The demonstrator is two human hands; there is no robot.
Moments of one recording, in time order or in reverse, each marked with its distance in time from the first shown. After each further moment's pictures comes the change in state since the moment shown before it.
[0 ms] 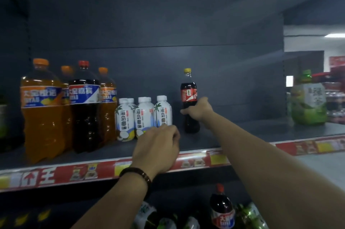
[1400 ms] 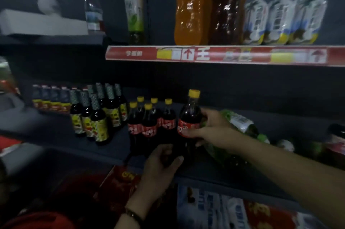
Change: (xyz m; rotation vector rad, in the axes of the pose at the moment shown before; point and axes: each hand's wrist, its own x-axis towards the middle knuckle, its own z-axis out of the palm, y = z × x) left_hand -0.392 -0.250 0.069 -0.786 -0.016 -0.869; right_hand -0.314 0.070 0.299 0.086 -0.781 -0.153
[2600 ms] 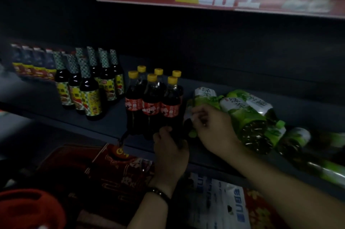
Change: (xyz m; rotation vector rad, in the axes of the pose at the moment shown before) left_hand 0.048 -0.057 0.055 0.080 0.190 -0.087; right_hand 0.033 0.084 0.064 -0.324 0.292 -0.181
